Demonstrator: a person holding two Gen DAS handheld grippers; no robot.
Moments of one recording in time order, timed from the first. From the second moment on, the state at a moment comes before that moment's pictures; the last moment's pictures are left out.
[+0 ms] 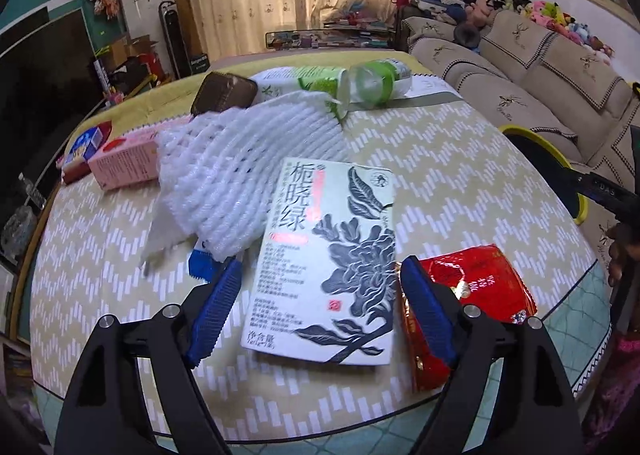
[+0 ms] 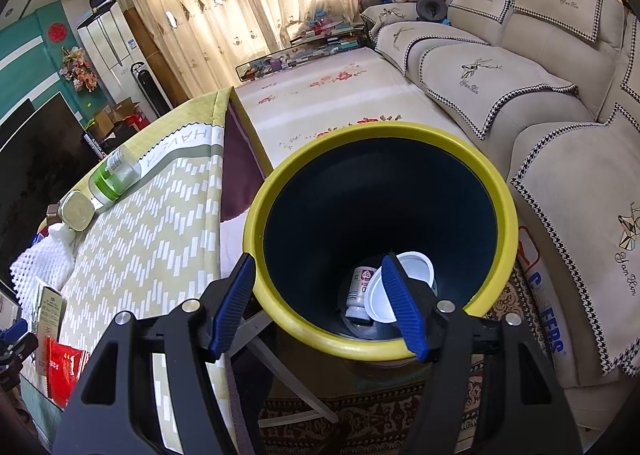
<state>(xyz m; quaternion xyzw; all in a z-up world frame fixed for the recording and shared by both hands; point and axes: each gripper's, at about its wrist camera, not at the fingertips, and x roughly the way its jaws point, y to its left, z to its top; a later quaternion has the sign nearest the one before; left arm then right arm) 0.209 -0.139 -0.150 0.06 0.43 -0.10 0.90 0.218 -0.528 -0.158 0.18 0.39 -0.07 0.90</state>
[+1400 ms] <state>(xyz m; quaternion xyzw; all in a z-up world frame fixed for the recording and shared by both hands) 0.219 -0.265 -0.075 0.09 0.35 -0.24 0.90 0.162 -0.557 -0.140 0.19 0.35 -0.09 0.91</state>
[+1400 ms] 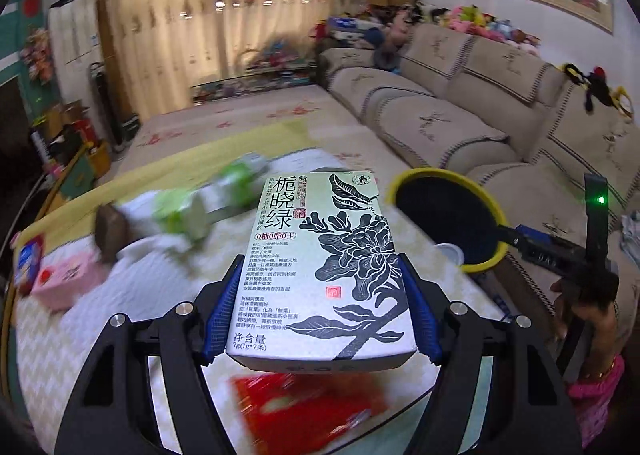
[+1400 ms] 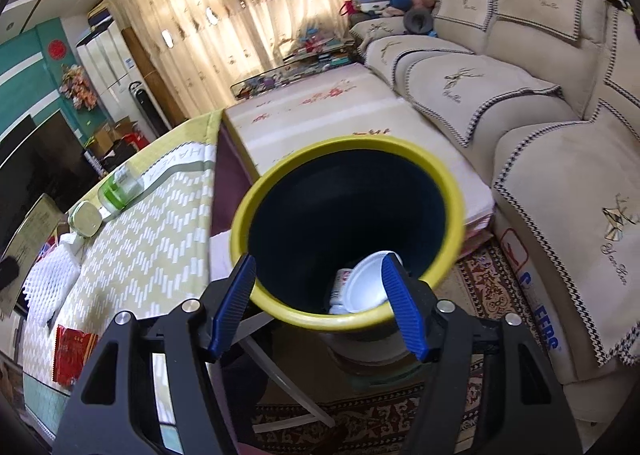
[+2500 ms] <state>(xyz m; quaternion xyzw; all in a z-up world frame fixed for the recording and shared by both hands) 0.259 -0.417 -0.079 0.09 0.37 -0.31 0.87 0.107 -0.593 -0.149 0.22 0.35 -0.15 0.90</state>
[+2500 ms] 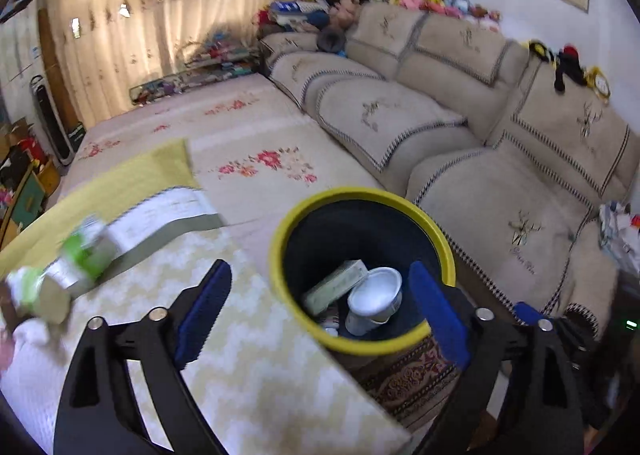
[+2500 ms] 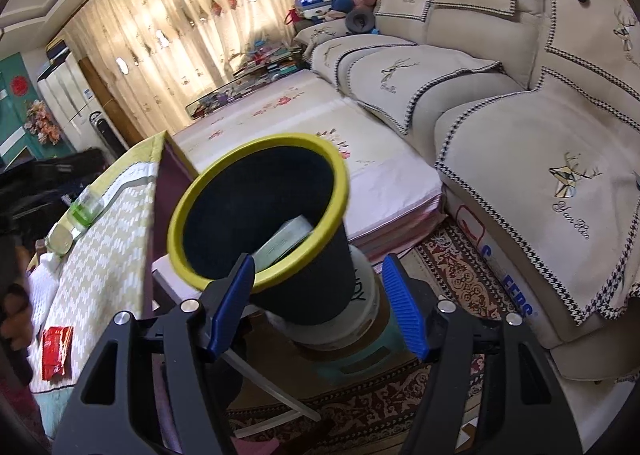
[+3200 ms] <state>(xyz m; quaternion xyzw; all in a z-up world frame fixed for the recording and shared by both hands) 0.159 -0.072 -0.044 -0.04 0.30 -0.07 0.95 0.162 -0.375 -0.124 0.11 0.39 0.10 0.91</state>
